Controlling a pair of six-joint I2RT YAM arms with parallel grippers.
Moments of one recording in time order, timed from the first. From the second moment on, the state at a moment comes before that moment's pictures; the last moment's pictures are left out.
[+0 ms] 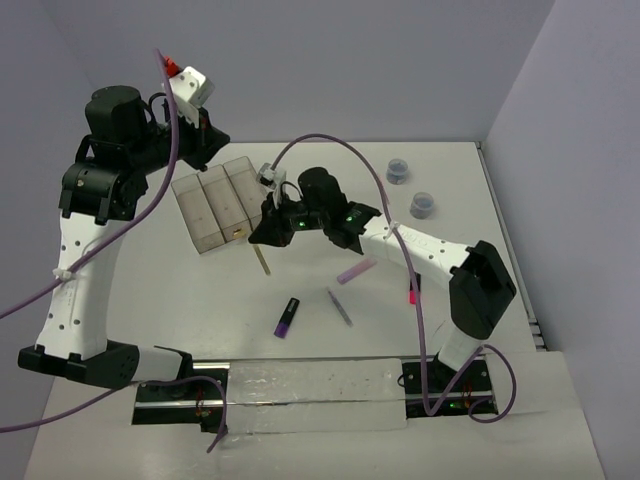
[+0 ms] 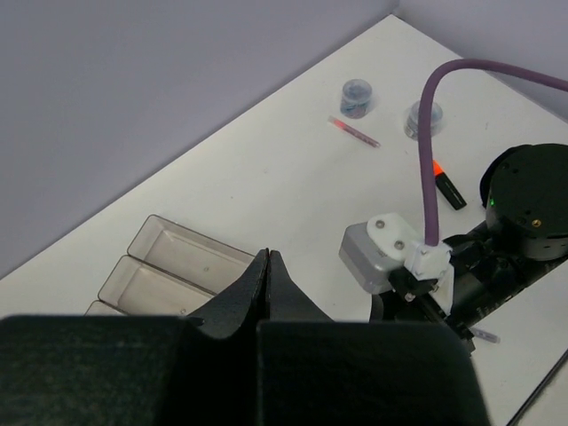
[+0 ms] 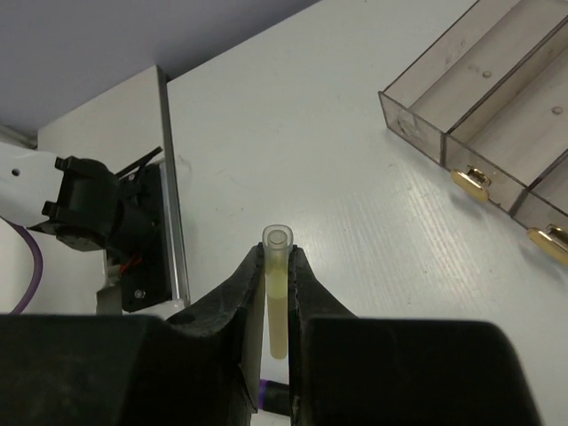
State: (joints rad) left arm -0.27 1.36 1.90 -0.81 0.42 0.17; right arm 0.83 1.68 1.35 0.01 -0.59 0.17
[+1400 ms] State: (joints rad) left arm -0.16 1.26 1.35 -0.63 0.02 0.11; right arm 0.67 2.54 2.31 -0.07 -0.26 0.02
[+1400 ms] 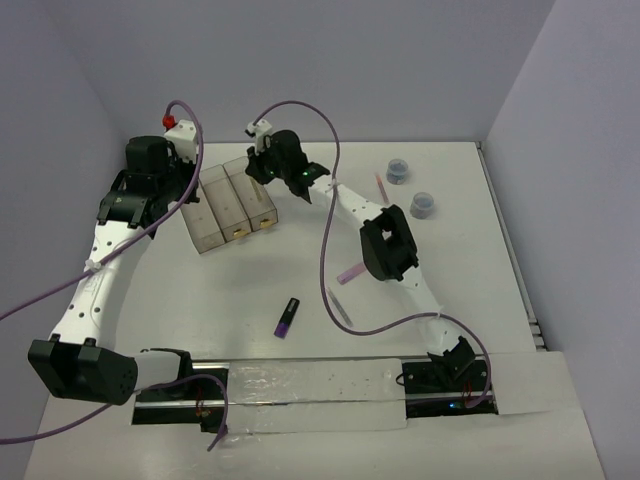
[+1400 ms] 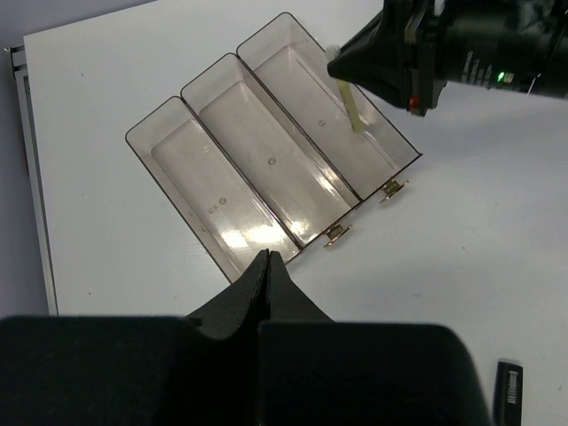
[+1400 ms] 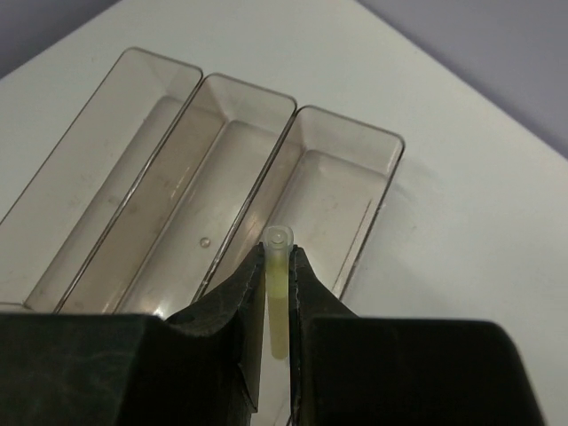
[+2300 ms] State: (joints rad) left arm -0.14 1.16 1.26 -0.63 0.02 0.16; right arm 0.68 1.79 1.72 -0.36 -0.15 0.07
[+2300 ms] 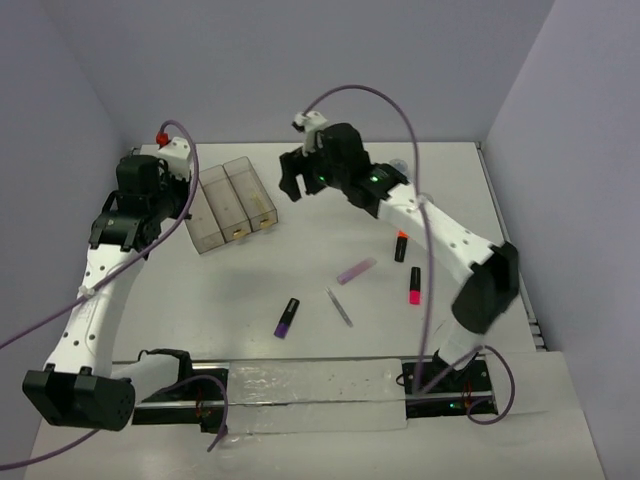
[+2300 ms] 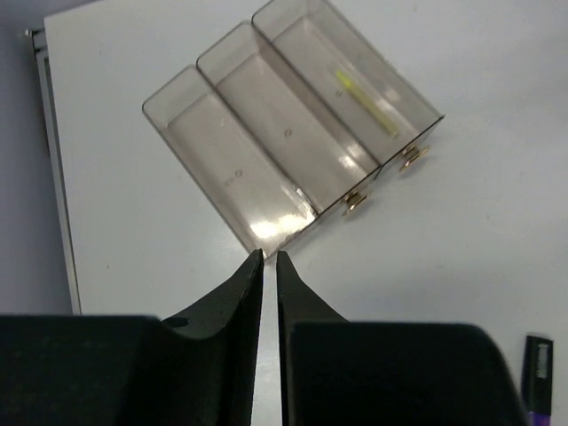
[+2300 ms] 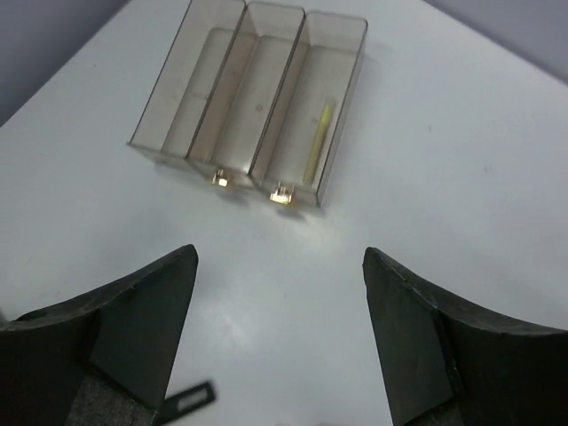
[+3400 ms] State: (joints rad) left arm 0.25 0.71 0.84 -0.60 0.11 0.13; right arm 0.85 1.64 0.94 -0.53 -0.04 0.34
